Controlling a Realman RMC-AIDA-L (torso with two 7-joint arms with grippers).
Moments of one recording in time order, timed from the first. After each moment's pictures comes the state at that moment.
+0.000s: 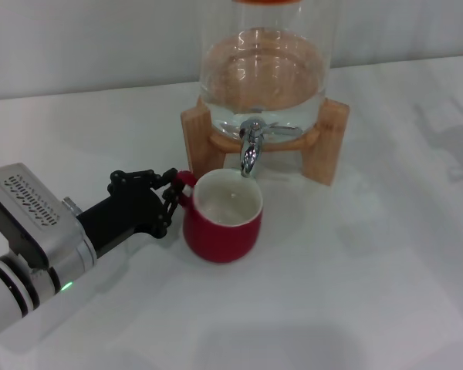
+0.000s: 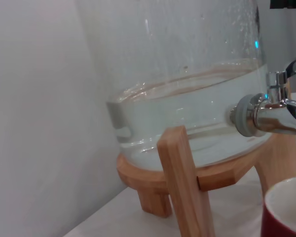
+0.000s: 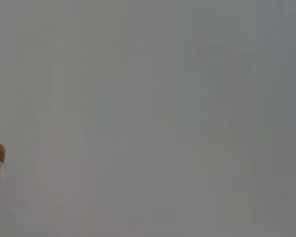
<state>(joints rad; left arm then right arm) -0.58 -2.10 -1.24 -0.28 0.41 -0.91 2.75 0.40 2.01 -1.14 -0.17 -0.26 -1.37 0.40</state>
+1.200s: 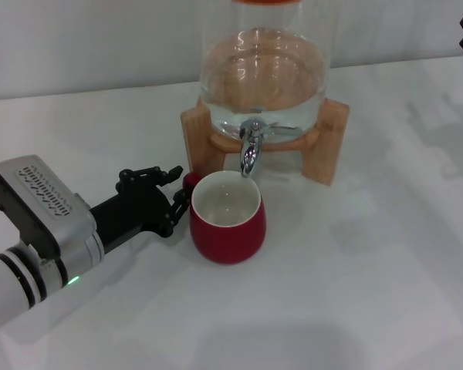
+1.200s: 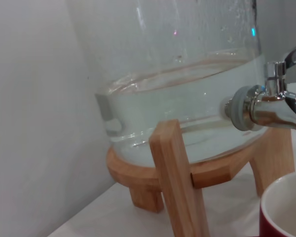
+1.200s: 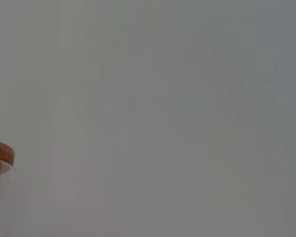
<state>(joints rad) -0.61 -2.09 -1.20 -0.28 0.42 -0.87 2.71 0.42 2.02 -1.15 -0.17 -0.26 -1.37 0.40</state>
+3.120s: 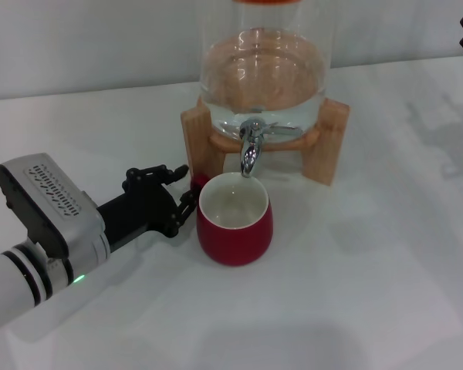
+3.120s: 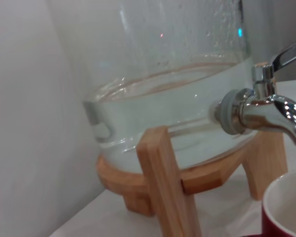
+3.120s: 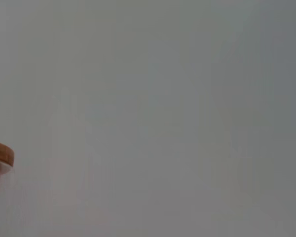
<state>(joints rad) -0.61 -2.09 -1.18 -0.30 0.41 -0.84 2.72 0.42 2.02 -1.15 -0.17 -0.26 -1.37 0.40</state>
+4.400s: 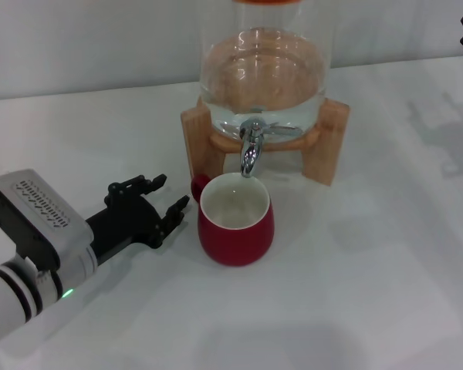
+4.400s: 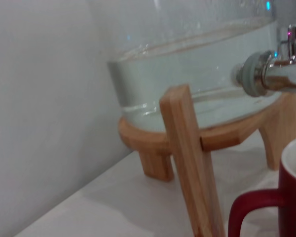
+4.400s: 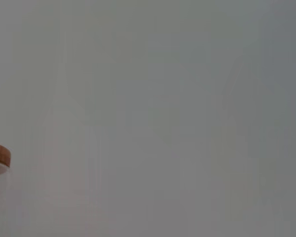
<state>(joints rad) -0.54 -2.09 -1.19 -0.35 0.41 -0.77 2.72 0.42 2.02 -1.15 -0.17 -0.25 -1.36 0.40</state>
